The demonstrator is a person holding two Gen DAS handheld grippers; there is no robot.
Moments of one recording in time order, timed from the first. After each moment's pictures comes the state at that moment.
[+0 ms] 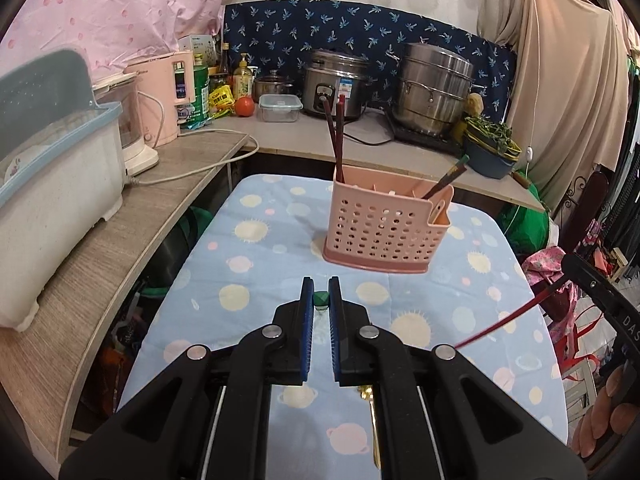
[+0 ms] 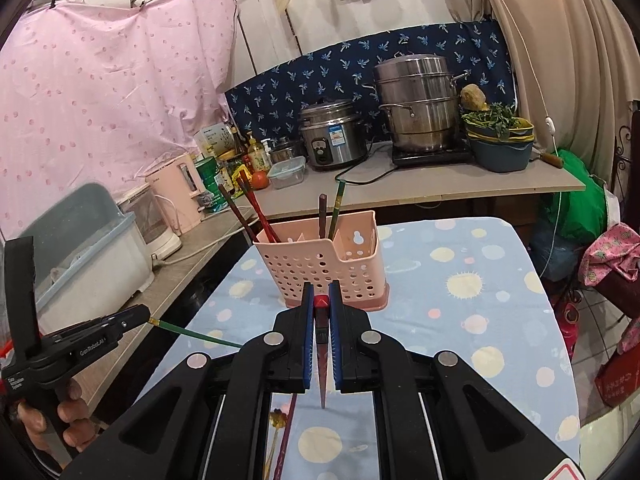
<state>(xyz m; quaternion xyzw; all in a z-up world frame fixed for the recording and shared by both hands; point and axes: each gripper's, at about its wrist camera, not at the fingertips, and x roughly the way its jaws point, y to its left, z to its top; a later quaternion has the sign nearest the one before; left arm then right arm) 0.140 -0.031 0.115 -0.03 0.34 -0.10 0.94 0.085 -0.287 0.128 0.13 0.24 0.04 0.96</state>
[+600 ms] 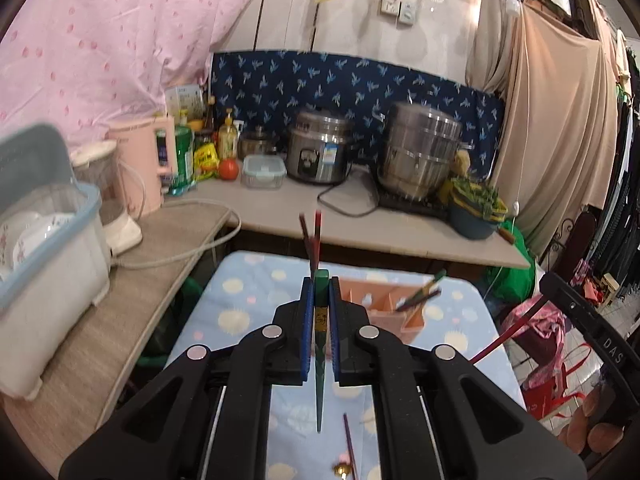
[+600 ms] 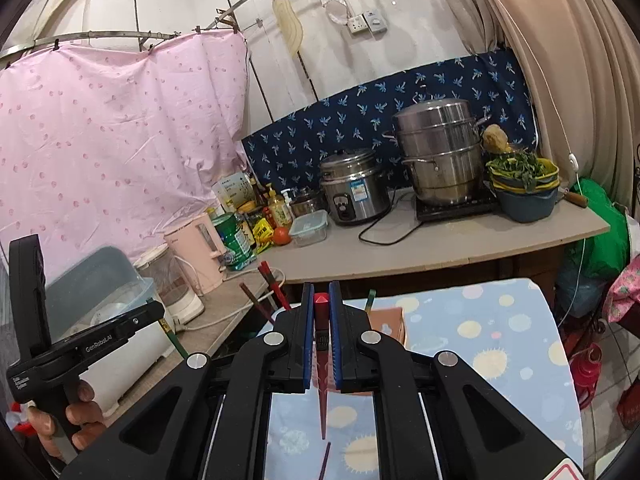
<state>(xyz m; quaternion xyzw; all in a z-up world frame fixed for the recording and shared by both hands) 0.193 -0.047 0.207 -0.05 0.26 -0.12 0.96 0.143 -0.298 0.203 0.15 0.17 0.07 0.97</state>
